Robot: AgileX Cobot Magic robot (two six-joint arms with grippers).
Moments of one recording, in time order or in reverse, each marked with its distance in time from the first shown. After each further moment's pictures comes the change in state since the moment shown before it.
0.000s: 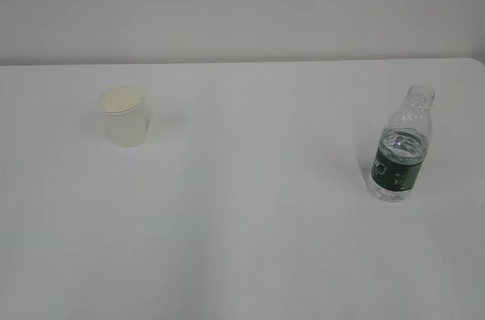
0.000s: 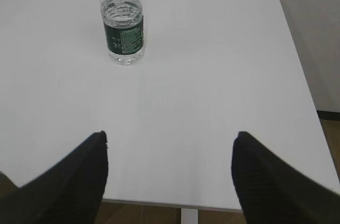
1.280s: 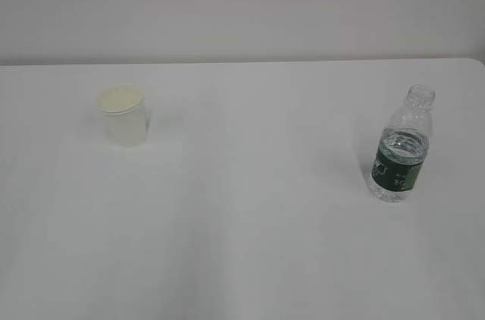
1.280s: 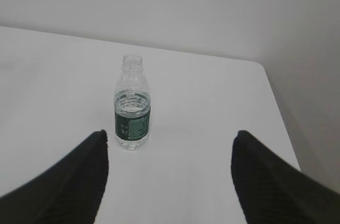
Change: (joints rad) left arm 0.000 0.113 -0.021 -0.012 -0.173 0.000; right arm 0.000 0.002 -0.031 0.050 -0.243 -0.073
